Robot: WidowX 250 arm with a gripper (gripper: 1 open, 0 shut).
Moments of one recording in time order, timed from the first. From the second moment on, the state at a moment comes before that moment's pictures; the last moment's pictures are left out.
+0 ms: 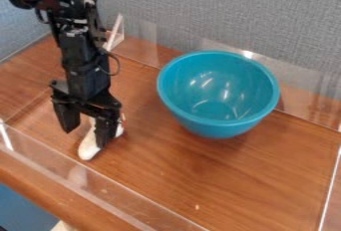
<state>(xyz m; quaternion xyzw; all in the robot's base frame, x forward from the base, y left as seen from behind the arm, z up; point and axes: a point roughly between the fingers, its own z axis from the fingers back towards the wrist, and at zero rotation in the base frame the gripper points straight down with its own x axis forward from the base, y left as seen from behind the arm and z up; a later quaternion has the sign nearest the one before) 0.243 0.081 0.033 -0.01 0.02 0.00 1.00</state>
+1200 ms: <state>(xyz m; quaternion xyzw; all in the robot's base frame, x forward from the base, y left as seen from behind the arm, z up) 0.247 0.078 0.026 -0.01 0.02 0.01 1.00</state>
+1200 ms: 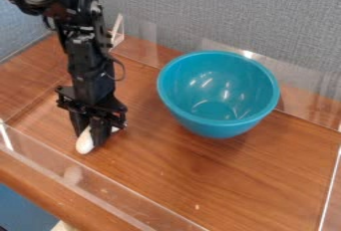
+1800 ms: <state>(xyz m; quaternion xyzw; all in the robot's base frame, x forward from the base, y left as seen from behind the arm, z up) 0.246 0.075 0.041 -0.02 0.01 0.01 1.00</state>
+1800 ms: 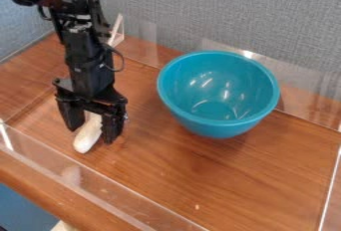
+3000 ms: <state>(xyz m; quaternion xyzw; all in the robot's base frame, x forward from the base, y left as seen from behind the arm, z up) 0.302 -0.035 0.170 -0.02 -0.07 -0.16 0.98</state>
